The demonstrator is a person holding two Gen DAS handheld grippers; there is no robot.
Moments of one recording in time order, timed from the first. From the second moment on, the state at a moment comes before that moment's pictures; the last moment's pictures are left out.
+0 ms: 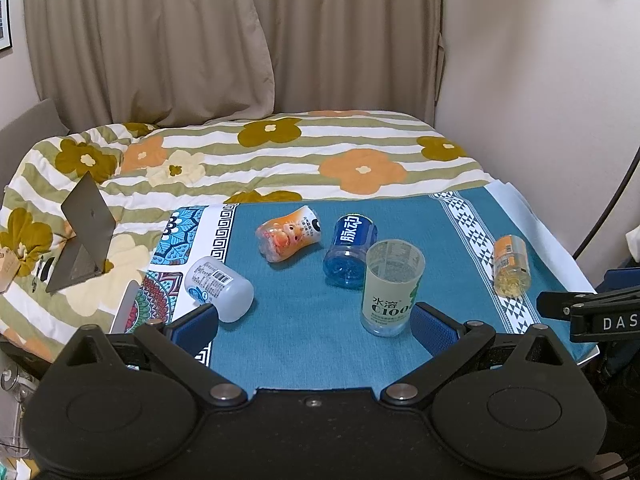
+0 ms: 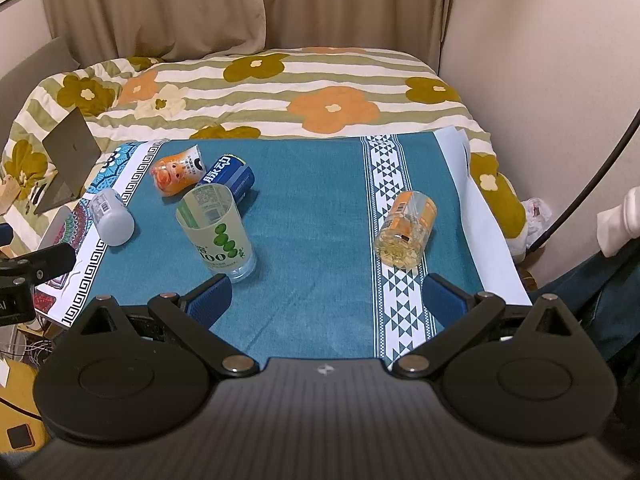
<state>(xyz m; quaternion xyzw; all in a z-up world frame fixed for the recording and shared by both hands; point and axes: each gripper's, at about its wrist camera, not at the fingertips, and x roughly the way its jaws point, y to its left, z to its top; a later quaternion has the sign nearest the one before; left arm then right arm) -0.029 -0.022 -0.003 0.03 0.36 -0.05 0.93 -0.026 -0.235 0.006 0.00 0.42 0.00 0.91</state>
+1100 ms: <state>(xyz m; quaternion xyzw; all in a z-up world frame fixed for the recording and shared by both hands) -0.022 -0.018 -0.003 0.02 0.36 -0.04 0.93 -0.023 -0.235 0.002 0.01 0.42 0.00 0.91</state>
